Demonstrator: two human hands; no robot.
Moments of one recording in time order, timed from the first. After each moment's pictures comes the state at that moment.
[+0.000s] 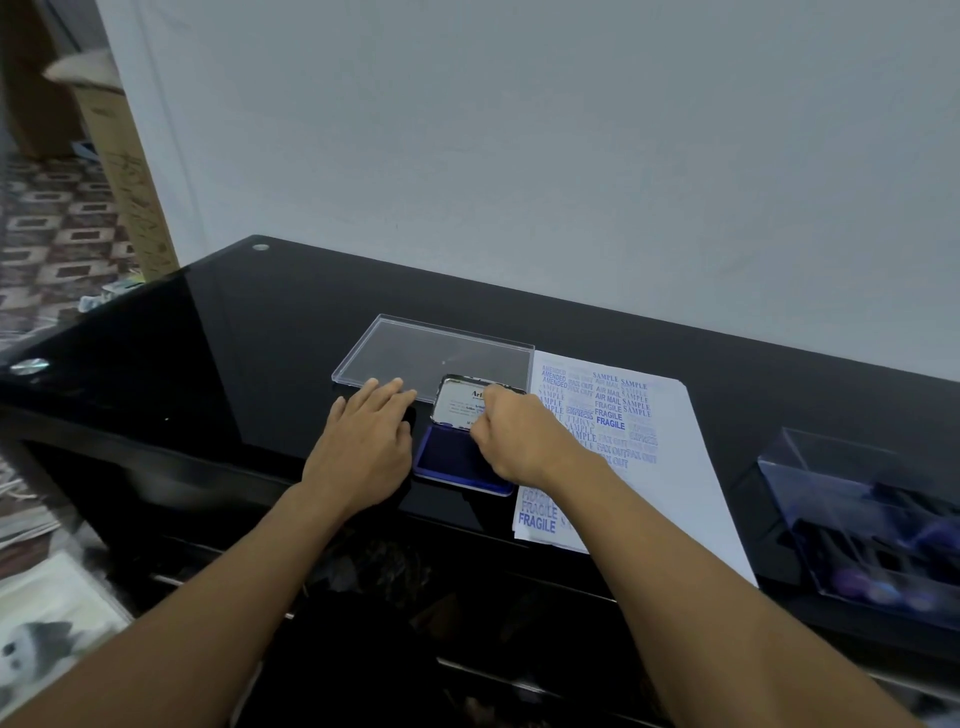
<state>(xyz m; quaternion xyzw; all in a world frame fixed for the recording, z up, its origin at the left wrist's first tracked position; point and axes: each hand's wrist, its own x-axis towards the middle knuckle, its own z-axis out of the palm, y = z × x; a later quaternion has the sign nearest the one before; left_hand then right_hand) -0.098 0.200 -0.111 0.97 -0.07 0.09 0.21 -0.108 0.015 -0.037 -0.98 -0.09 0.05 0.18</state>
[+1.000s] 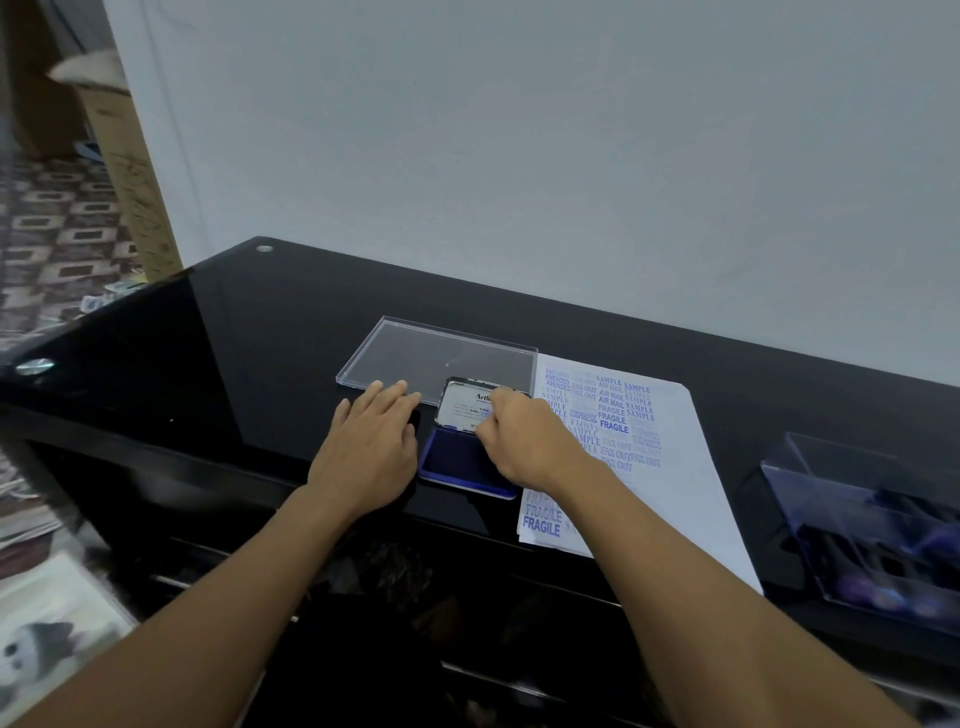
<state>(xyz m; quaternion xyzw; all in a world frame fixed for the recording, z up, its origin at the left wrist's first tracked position) -0.099 0.199 -0.110 0.97 -0.07 0.09 0.20 -0.108 0.015 -0.040 -0.98 -0.08 0.02 0.19</state>
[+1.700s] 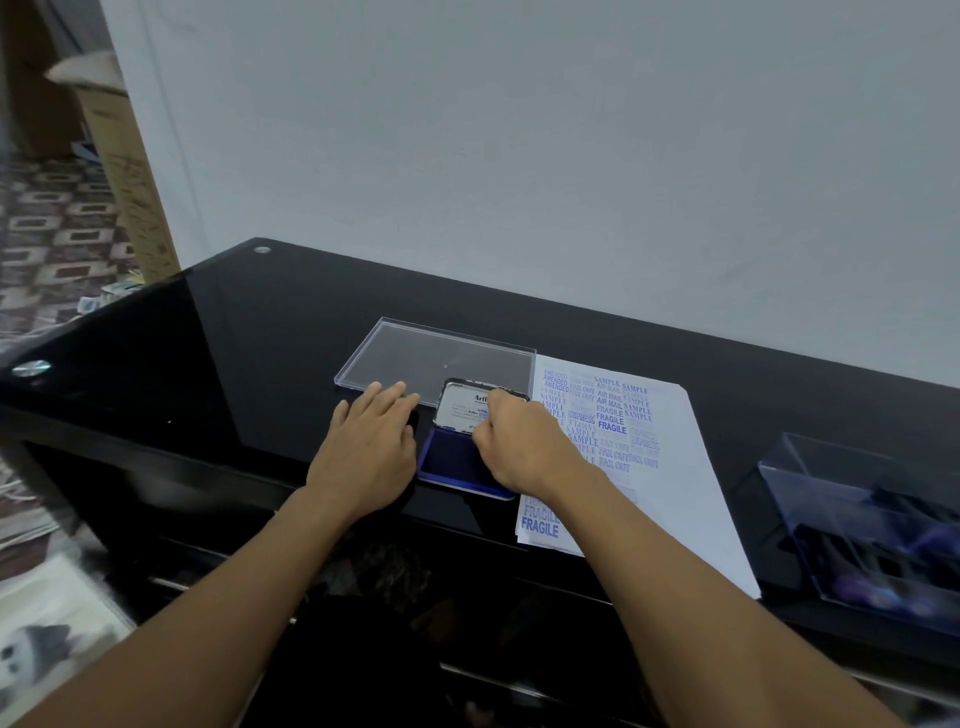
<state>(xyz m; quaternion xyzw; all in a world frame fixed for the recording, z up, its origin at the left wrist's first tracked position) -0.100 0.199 -0.108 0.97 -0.07 0.08 0.20 -0.110 0.019 -0.042 -0.98 -0.07 0.01 0.18</state>
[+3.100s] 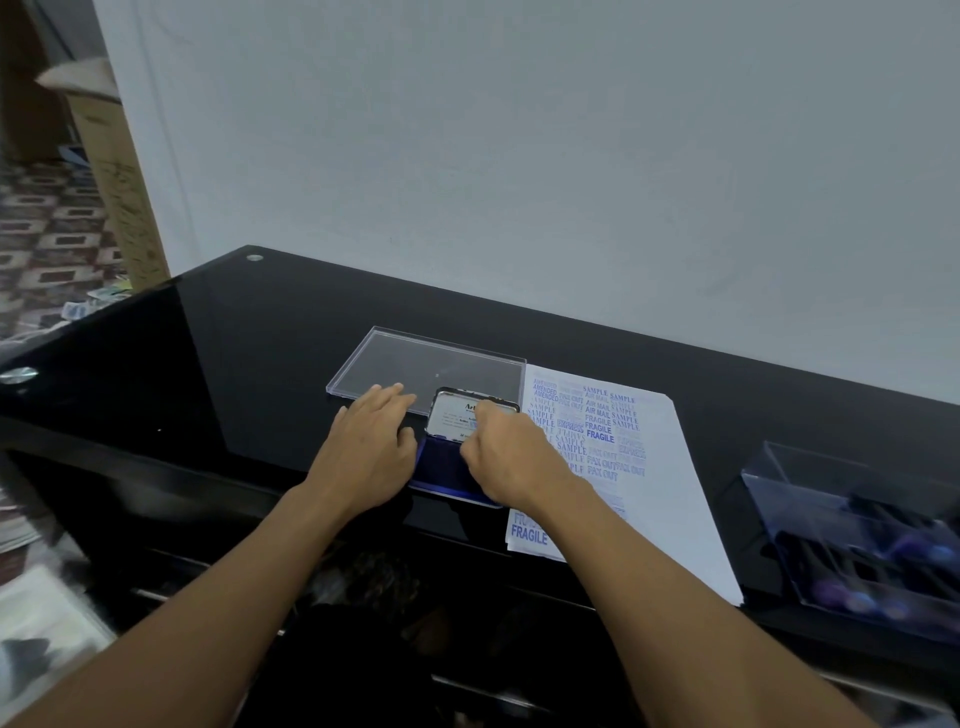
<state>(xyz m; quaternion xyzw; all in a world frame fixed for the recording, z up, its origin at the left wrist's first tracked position) -0.100 0.192 -0.092 0.96 -0.06 0.08 0.27 -0.116 0.021 -0.042 -0.98 -0.07 0.02 0.19</state>
